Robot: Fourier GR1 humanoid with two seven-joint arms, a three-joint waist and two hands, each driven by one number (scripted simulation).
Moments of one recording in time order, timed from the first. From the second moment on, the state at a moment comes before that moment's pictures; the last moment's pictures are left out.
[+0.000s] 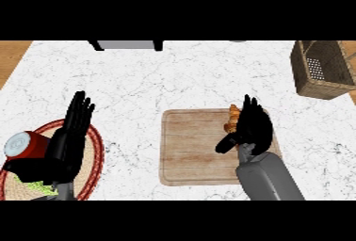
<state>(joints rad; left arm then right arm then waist) 0.01 0.14 -0.10 -1.72 0.09 0.20 0.03 -0.34 -0.01 0.28 -1.46 0.98 0.08 1.10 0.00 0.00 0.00</state>
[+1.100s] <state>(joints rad) -0.01 0.11 -0.04 -1.68 0.07 0.14 0.02 -0.38 -0.02 0.23 -1.26 0.96 0.02 0.99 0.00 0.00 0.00</state>
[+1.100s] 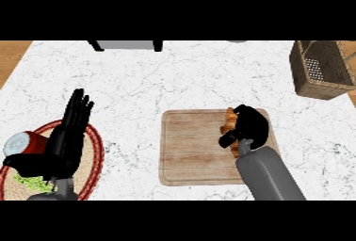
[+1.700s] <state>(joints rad) -0.02 0.09 -0.04 -1.70 0.05 0.14 0.04 -0.48 -0.04 0.26 -1.14 0.99 0.05 0.89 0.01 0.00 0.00</state>
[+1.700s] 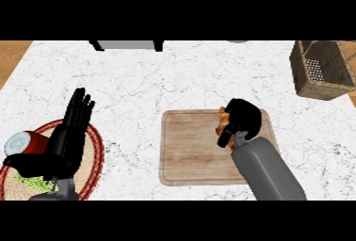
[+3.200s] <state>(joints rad) 0.00 0.07 -0.03 -1.70 0.03 0.15 0.03 -0.66 -0.11 0.06 -1.85 0.71 0.21 0.75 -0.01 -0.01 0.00</state>
